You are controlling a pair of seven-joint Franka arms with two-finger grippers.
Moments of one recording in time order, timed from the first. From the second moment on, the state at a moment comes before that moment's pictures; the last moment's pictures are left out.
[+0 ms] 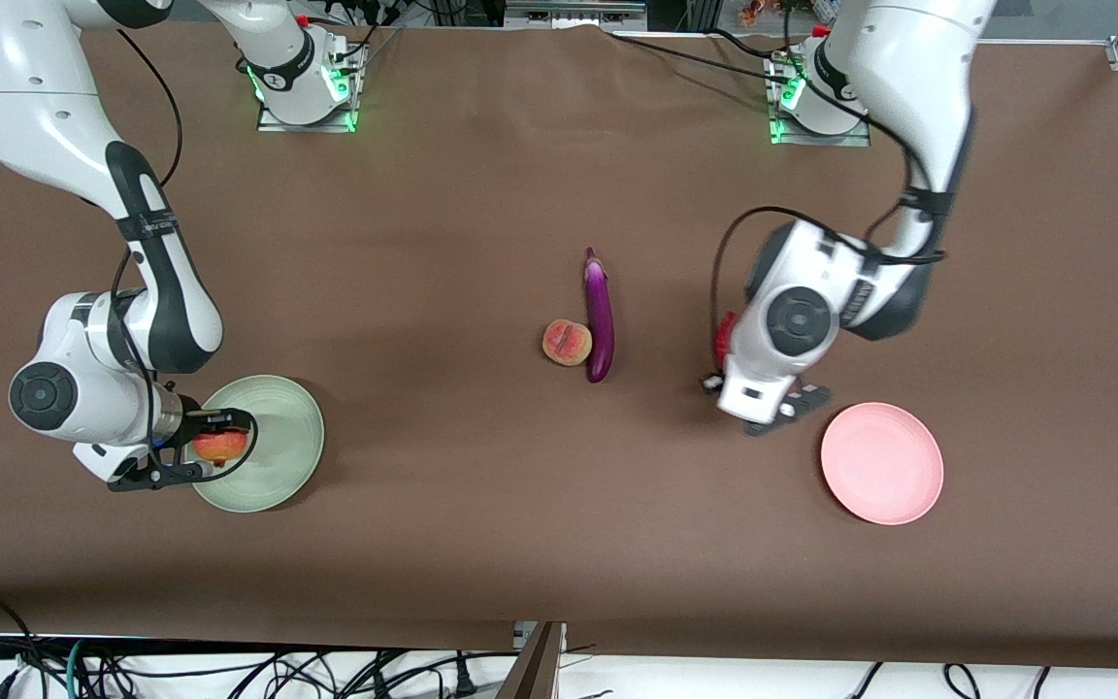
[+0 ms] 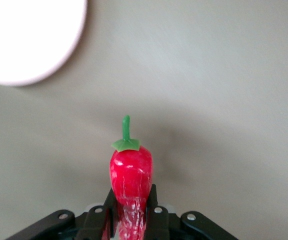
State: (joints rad) left arm -0.35 0.57 0.01 -1.63 0.05 2.08 -0.78; right arm -0.09 0.74 0.09 -1.50 -0.12 2.16 -0.09
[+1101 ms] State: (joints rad) left arm -0.09 0.77 0.01 -1.49 0.31 2.30 -0.09; right arm -0.09 0.73 0.30 -1.41 -0.08 2.14 -0.02
